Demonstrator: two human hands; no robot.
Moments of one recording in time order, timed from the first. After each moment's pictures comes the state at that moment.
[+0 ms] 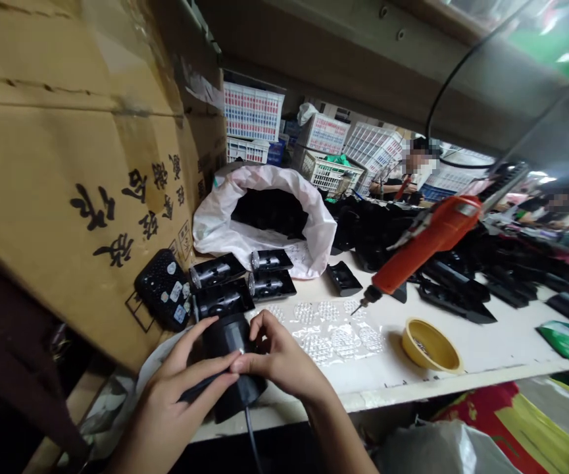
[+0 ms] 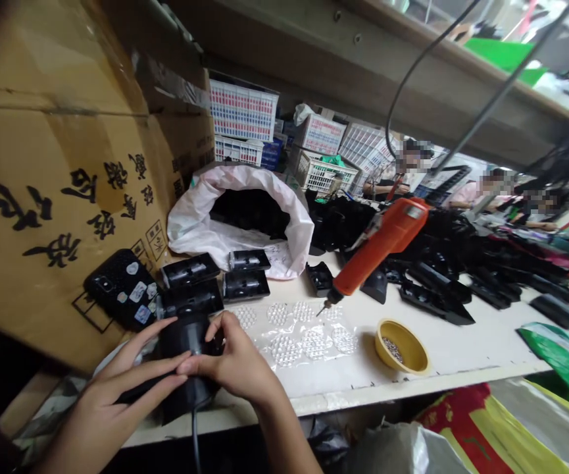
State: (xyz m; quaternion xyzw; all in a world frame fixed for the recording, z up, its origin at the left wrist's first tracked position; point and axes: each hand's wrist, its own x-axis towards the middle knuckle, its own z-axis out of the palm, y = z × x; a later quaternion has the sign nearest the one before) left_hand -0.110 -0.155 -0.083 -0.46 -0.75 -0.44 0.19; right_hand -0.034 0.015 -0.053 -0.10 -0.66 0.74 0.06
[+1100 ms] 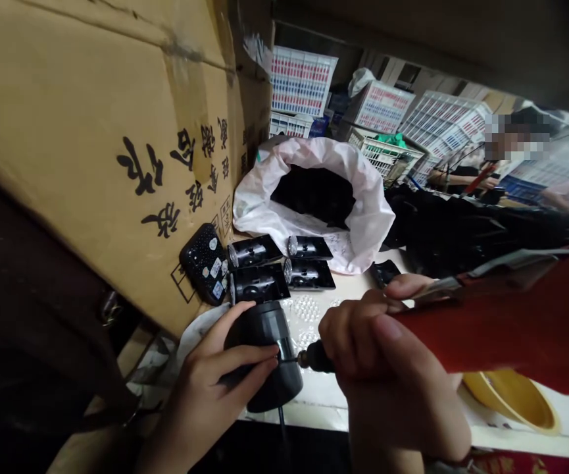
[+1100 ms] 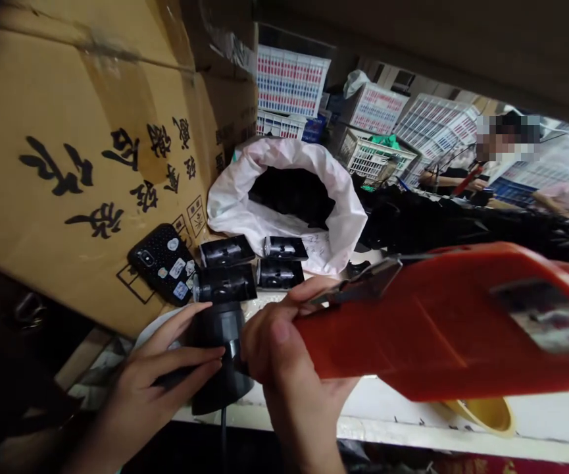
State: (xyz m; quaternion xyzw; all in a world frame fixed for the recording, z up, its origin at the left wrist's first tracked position) left_hand -0.094 -0.152 -0.081 -0.40 -0.77 -0.49 0.11; right_hand -0.018 -0.001 0.016 0.04 -0.50 0.77 0.40
